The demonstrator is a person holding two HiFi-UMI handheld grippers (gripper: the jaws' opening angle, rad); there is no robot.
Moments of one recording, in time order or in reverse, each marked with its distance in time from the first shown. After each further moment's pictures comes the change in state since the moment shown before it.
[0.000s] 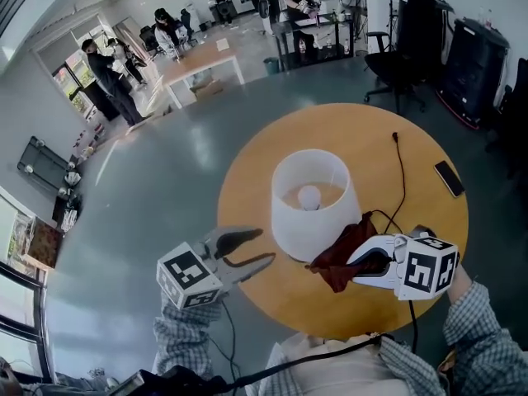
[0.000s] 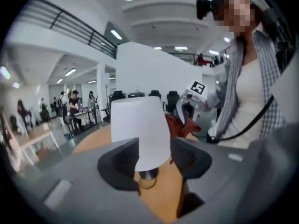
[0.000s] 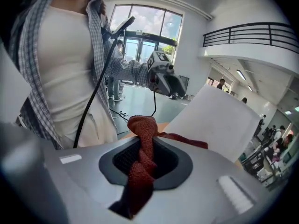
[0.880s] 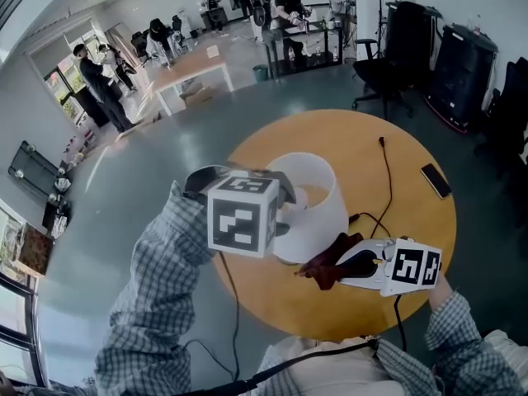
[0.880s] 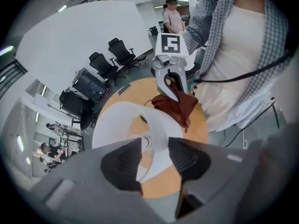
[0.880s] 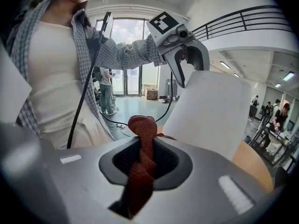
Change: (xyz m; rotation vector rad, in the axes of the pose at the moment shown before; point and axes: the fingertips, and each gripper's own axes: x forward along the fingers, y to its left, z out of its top) left arm 0.061 0.006 0.043 0.808 0.754 -0.296; right arm 0.009 0.001 -0.009 0.228 -0.134 -0.036
